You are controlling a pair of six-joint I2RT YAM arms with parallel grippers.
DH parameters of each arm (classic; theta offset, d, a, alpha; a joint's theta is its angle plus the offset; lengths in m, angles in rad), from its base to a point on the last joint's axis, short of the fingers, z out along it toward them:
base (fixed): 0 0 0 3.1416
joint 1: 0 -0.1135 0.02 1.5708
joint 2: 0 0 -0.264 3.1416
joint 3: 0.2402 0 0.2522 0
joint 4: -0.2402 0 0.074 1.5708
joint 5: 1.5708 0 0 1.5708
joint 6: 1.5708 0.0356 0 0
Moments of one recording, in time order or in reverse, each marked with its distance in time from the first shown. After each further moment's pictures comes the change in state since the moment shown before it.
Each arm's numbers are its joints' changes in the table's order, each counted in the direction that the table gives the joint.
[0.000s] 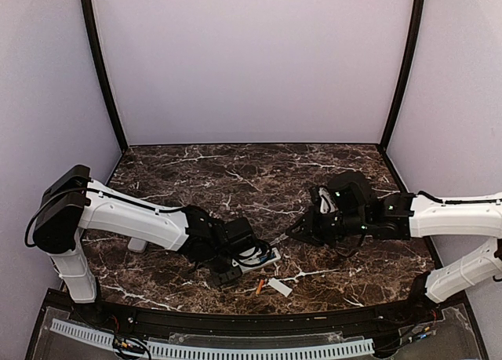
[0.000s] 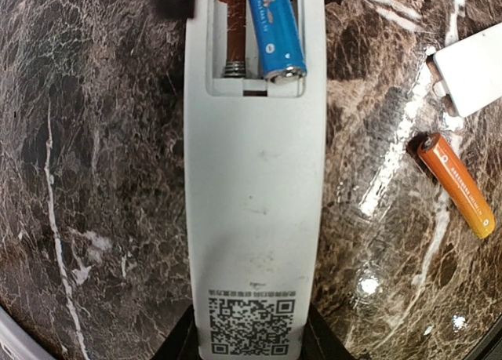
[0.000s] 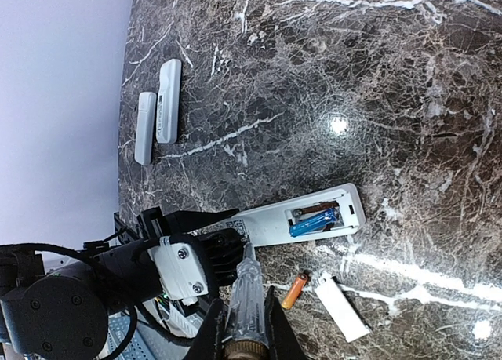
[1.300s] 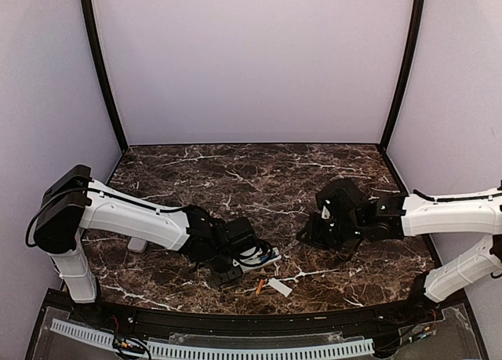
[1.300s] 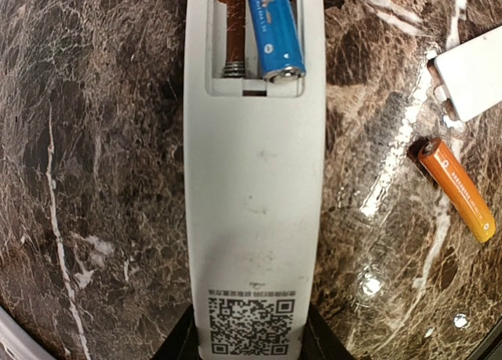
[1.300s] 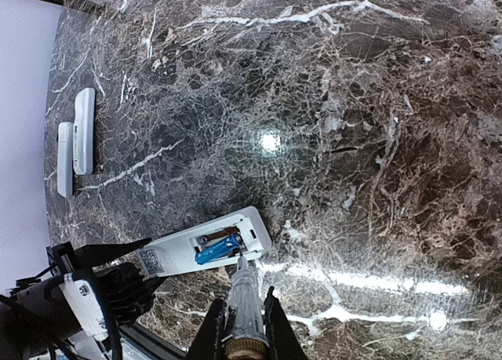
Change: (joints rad) left arm 0.000 0.005 0.006 0.000 -0.003 0.000; right arm -0.008 0.052 0.012 -0.146 0.197 -0.029
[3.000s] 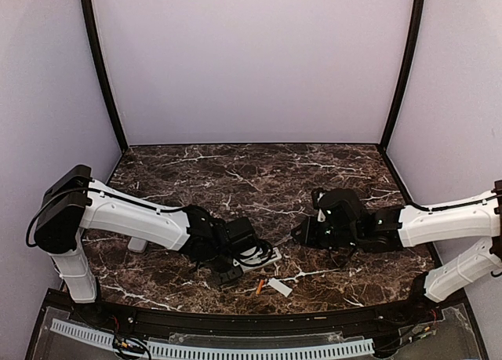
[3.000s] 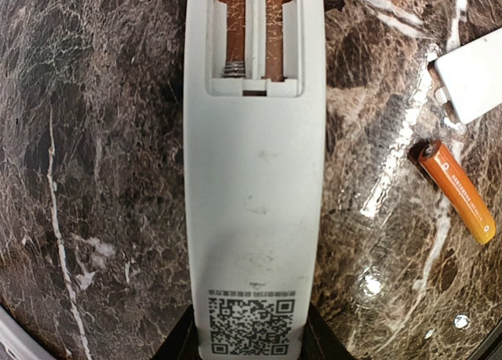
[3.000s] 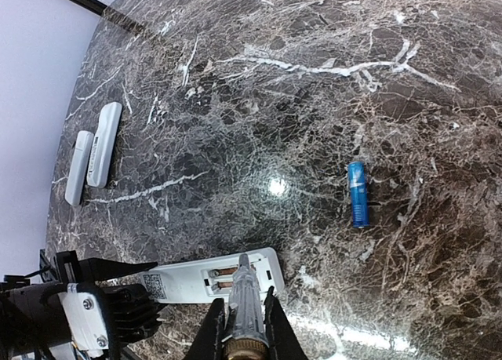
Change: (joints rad) left arm 0.000 0.002 0.003 0.000 -0.002 0.000; right arm -0.048 0.011 -0.093 0.253 0.125 -0.118
